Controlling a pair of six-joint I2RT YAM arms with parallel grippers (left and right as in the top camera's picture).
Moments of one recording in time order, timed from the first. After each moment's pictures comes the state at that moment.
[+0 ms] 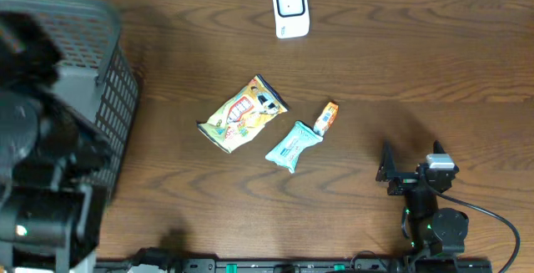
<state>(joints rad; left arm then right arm) -0.08 1.01 1.49 -0.36 -1.07 0.16 0.02 0.01 0.01 -0.07 0.00 0.05</state>
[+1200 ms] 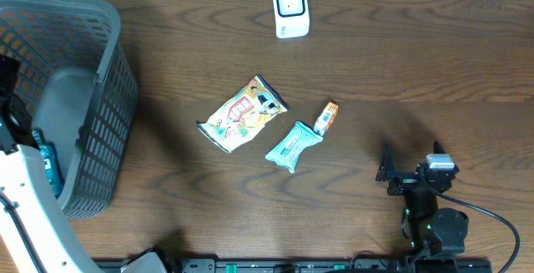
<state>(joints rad) 0.55 1.33 1.49 -0.78 -0.38 -0.62 0.02 0.01 0.01 -0.07 0.00 0.05</state>
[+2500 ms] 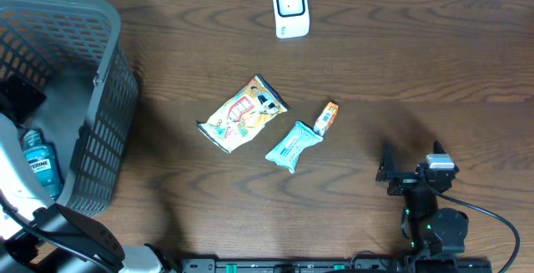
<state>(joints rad) 0.70 1.61 1.47 -0.89 -0.13 -0.24 0.02 0.01 0.01 -0.07 0.00 0.05</state>
